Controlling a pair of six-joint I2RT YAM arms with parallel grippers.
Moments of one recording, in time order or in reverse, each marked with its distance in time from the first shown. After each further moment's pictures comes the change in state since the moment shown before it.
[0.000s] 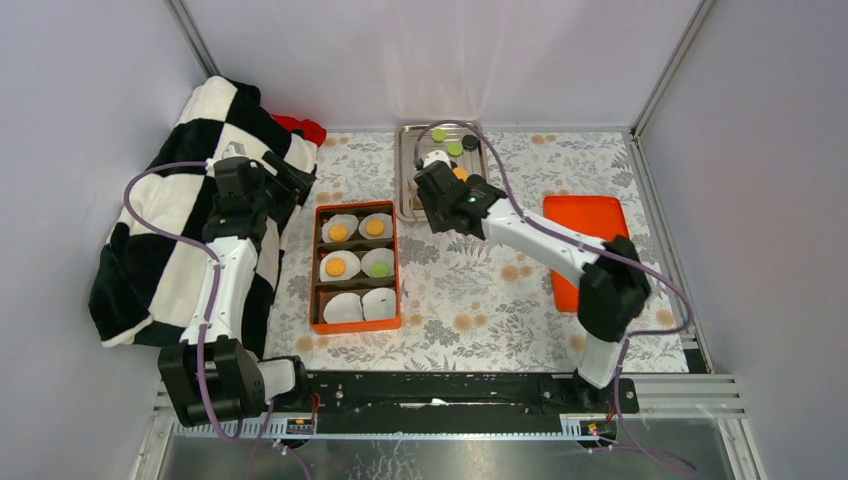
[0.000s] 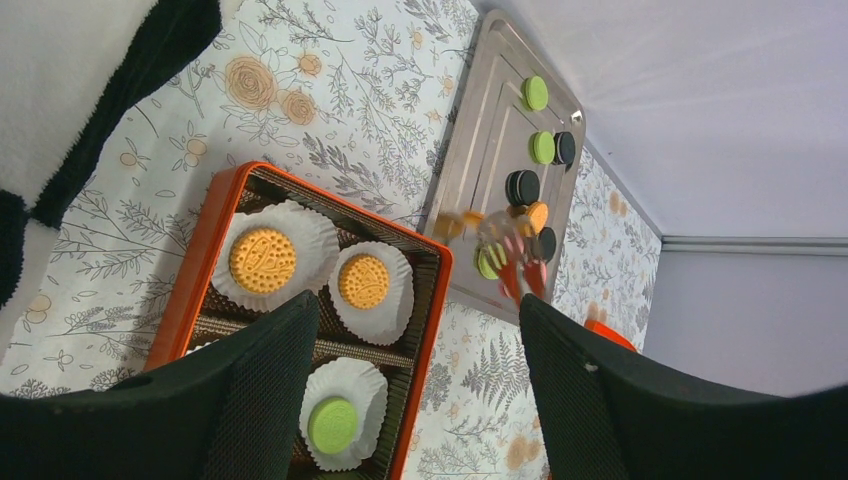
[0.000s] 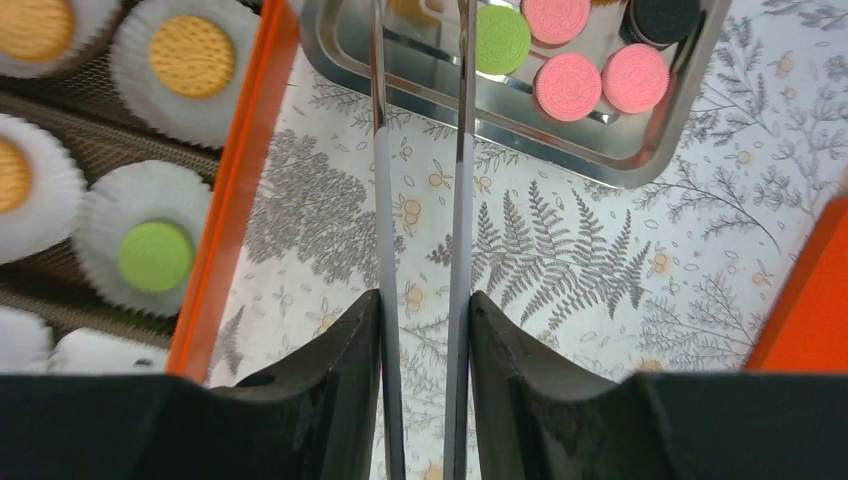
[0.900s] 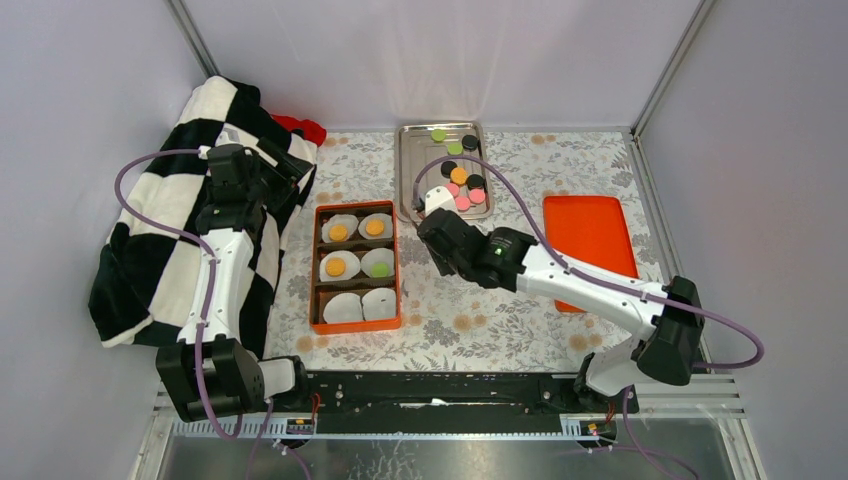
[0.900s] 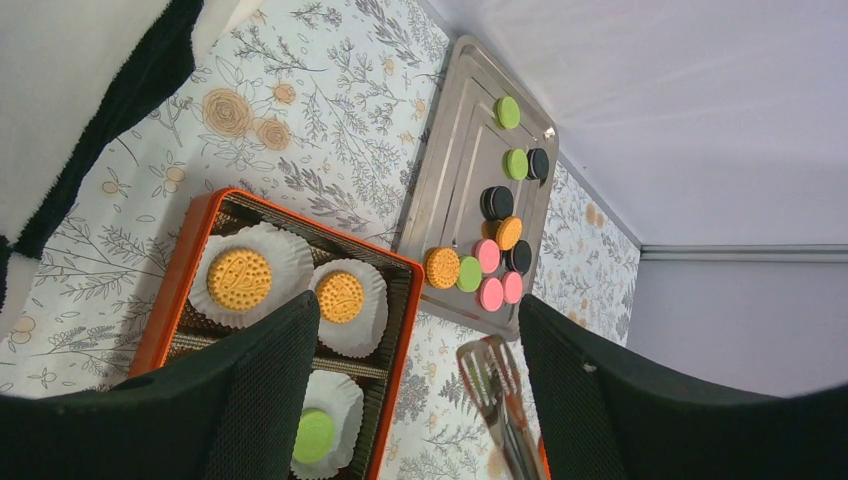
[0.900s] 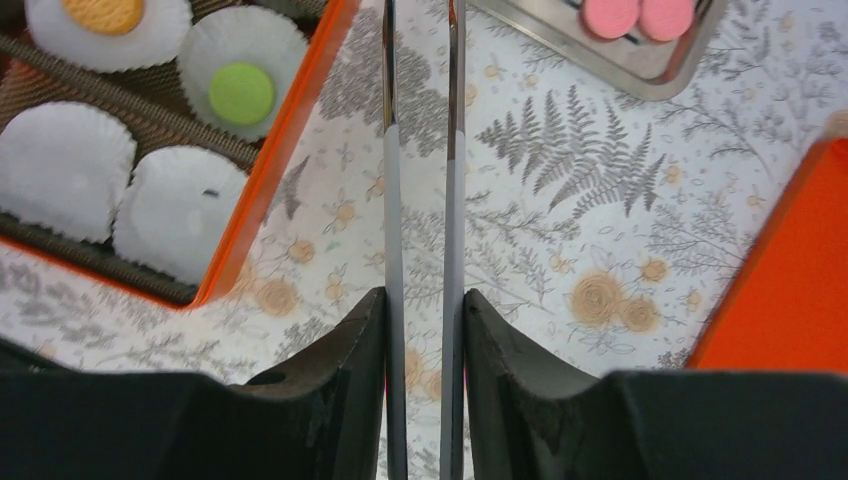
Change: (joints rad) left arm 0.000 0.026 0.107 -0.050 -0.003 -0.011; right arm 0.258 -0.385 -0.236 -0.110 0.089 0.070
